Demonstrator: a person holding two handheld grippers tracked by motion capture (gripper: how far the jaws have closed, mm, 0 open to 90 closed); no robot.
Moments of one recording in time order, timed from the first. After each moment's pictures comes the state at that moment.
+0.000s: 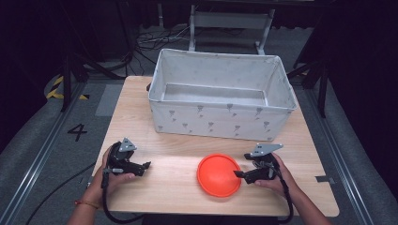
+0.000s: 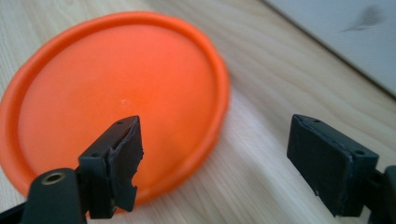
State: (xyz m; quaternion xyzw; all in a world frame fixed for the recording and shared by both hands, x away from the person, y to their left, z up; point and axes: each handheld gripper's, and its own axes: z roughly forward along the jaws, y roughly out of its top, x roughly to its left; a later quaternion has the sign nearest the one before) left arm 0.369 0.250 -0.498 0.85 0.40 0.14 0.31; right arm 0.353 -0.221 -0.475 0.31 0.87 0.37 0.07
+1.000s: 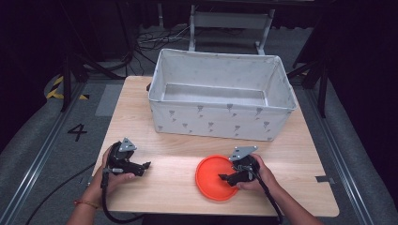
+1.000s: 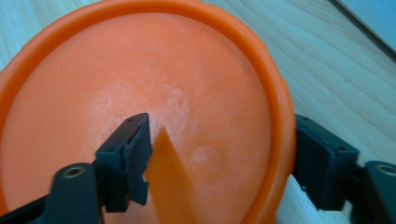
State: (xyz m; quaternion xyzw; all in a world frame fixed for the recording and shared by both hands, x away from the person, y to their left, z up) left arm 0.370 0.250 -0.498 0.85 0.40 0.14 0.32; right arm 0.352 -0.172 -0.484 0.26 0.90 0.33 0.08
